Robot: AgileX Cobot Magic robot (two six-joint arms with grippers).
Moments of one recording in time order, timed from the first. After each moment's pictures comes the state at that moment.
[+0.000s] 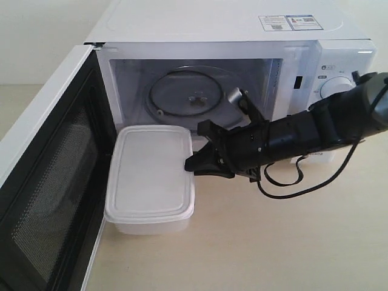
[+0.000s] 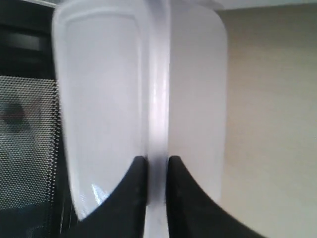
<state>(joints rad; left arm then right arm) 0.00 0.08 0.00 -0.04 0.29 -0.03 0.33 2.00 -1.01 1.62 0.84 -1.07</state>
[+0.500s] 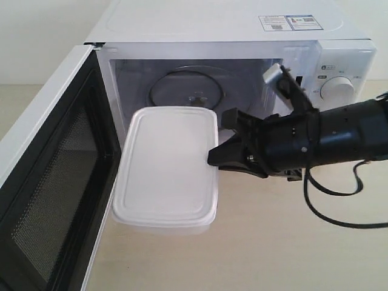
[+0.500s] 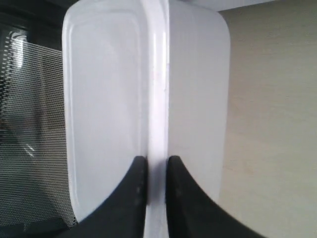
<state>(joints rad) 0.00 0.08 0.00 -0.04 0.29 -0.03 0.35 1.56 -0.72 1.60 0.68 -0.99</state>
